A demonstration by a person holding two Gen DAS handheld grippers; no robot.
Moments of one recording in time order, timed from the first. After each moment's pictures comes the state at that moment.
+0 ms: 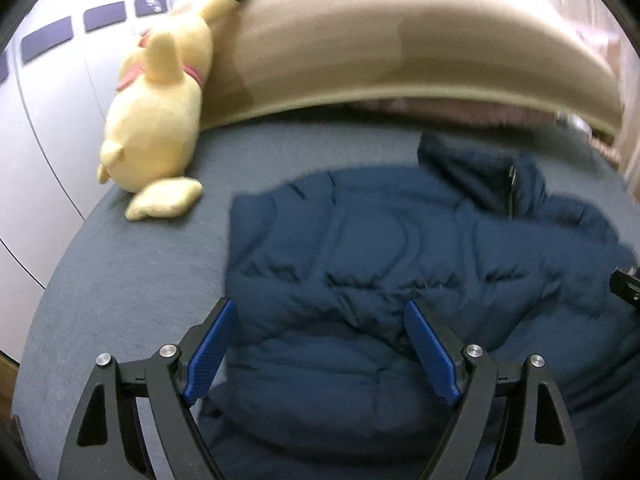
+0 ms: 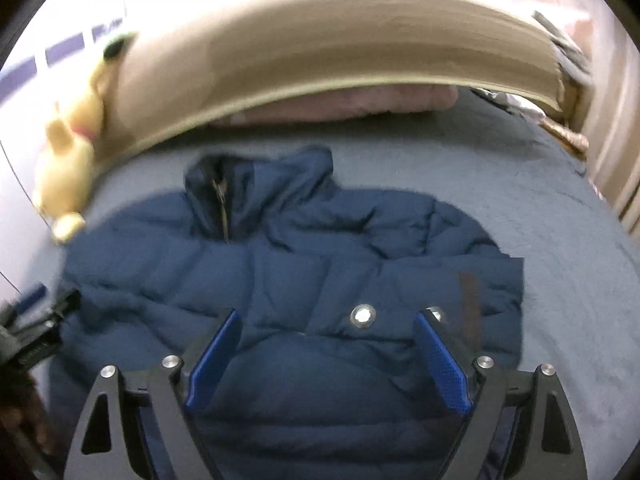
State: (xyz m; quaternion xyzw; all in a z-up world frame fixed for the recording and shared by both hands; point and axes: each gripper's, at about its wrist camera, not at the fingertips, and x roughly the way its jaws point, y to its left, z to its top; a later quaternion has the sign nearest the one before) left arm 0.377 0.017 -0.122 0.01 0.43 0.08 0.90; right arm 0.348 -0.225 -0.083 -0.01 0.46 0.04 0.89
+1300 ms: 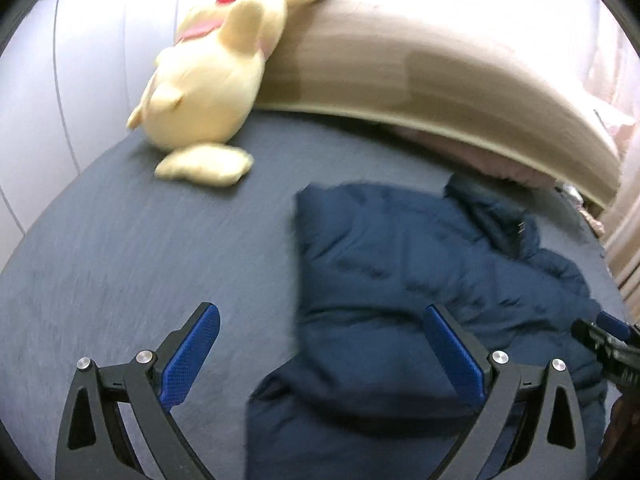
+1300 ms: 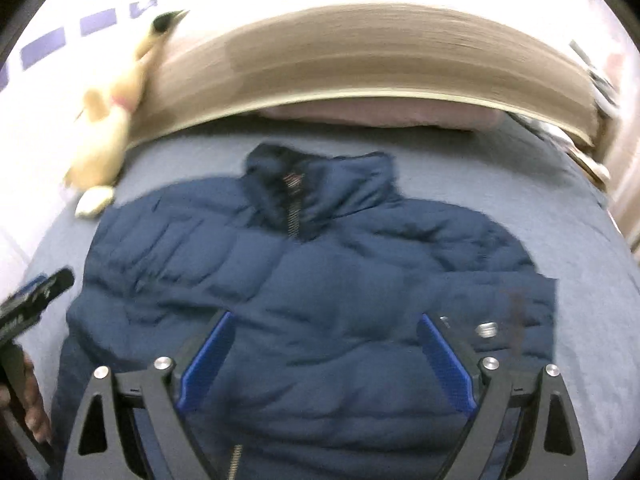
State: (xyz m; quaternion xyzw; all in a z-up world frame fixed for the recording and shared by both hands) left arm 0.336 0.096 -0.118 -0.13 0.40 0.08 0.91; right arm 0.339 -0.158 -0.073 -0.05 0.45 0.10 0.89
